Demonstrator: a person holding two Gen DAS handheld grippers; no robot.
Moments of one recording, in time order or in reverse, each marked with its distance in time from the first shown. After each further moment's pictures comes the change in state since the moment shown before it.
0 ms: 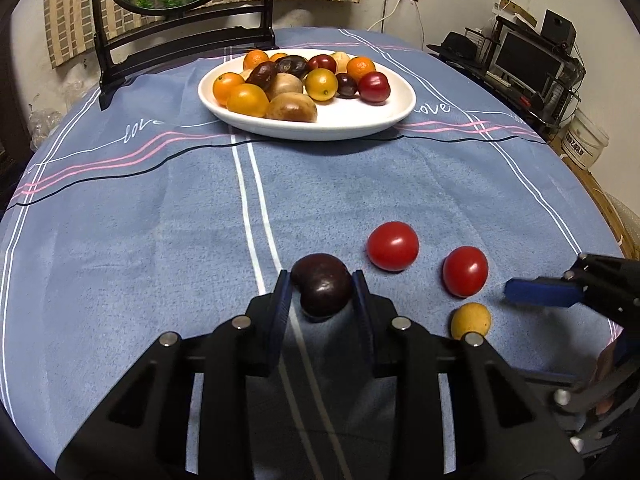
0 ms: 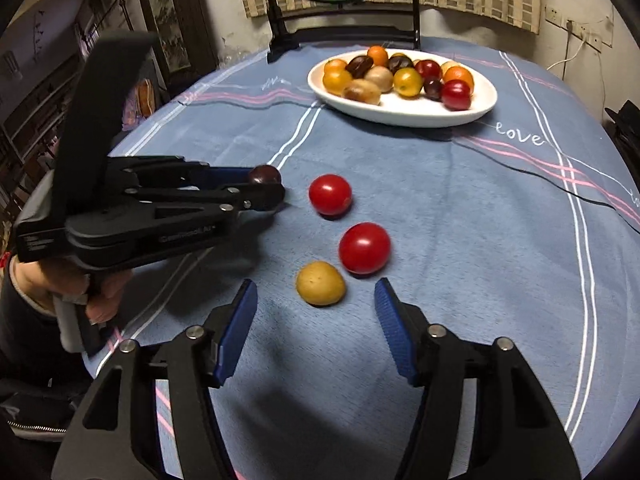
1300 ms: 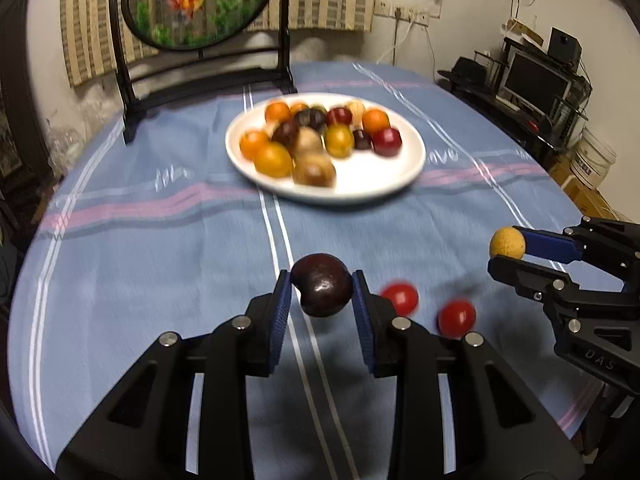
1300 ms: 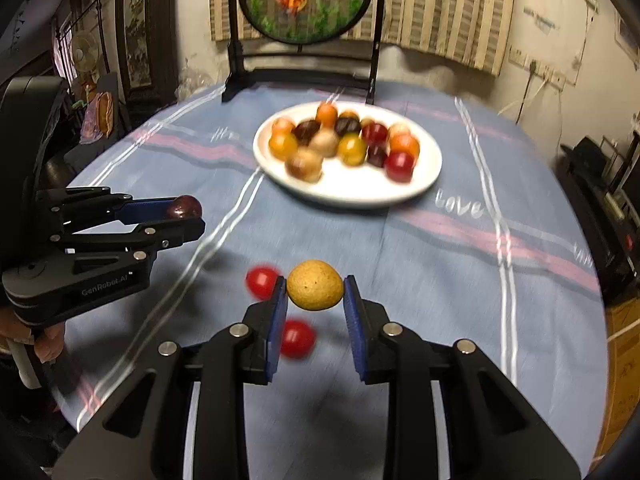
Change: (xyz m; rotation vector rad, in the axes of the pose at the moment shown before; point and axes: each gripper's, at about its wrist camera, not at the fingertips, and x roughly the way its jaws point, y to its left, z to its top) left arm -0.036 0.005 0.038 0.001 -0.097 0.057; right arm -0.033 -0.018 0.064 -0.027 -0.143 -0.205
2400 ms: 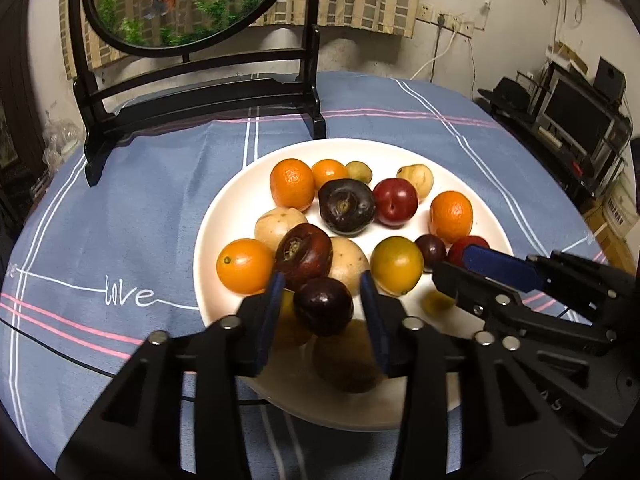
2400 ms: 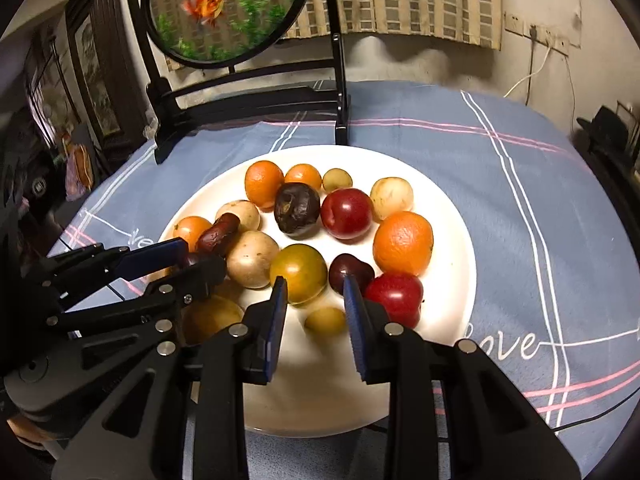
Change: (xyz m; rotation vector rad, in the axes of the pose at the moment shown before) left arm 0.131 0.028 0.118 -0.106 0.018 0.044; right arm 0.141 -0.069 0.102 0.180 0.010 0.074
